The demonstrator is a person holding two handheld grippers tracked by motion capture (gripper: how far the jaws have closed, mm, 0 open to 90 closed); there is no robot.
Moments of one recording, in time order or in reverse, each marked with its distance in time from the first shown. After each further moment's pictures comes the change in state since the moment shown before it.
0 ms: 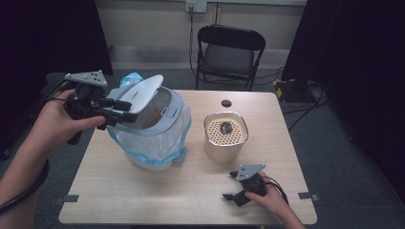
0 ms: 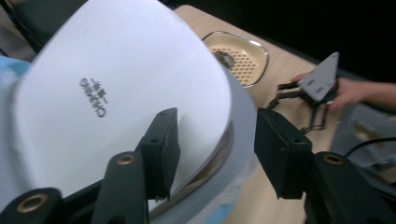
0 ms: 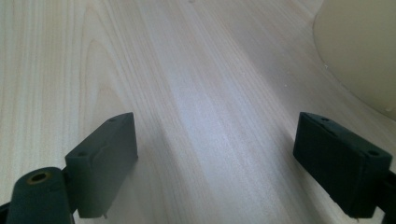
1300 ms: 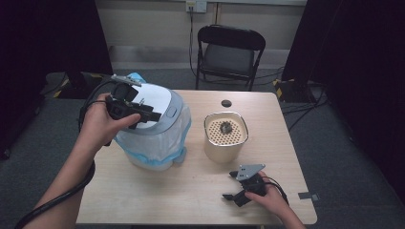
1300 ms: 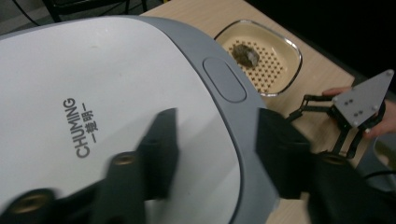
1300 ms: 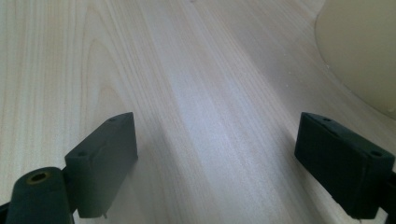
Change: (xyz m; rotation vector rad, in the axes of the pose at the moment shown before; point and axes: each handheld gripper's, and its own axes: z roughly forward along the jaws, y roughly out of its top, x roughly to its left) left arm -0.013 0.014 0.060 0.102 0.126 -0.091; right arm 0.000 0.000 0.000 0.001 0.005 -0.001
